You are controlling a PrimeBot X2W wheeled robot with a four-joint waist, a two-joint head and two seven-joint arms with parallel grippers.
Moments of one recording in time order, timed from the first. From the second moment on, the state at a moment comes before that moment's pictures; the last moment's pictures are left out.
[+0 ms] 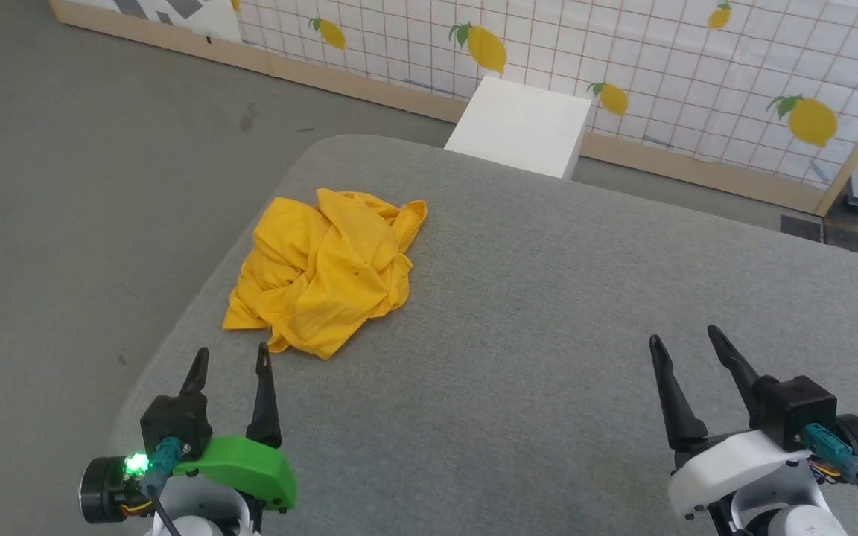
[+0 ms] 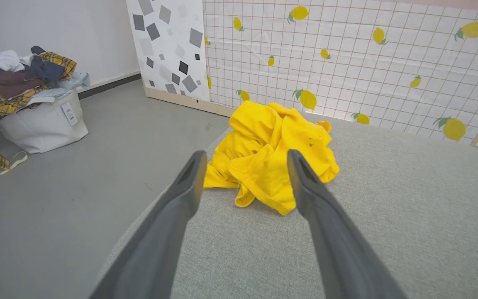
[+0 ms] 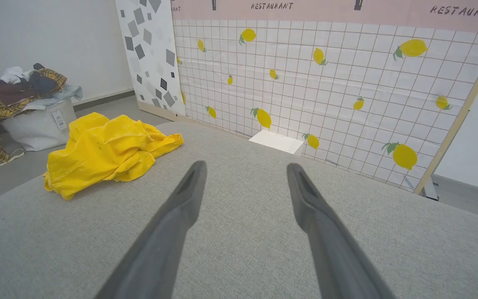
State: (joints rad) left arm -0.03 0.11 -0.11 0.11 -0.16 0.10 -0.14; right arm 0.01 -0.05 0.01 0.05 0.06 0.13 -0.08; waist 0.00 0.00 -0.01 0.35
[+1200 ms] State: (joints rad) left arm -0.03 0.15 -0.15 0.17 -0.25 0.17 -0.21; right arm 0.00 -0.05 0.01 0.06 0.07 0.13 -0.11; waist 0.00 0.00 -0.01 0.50
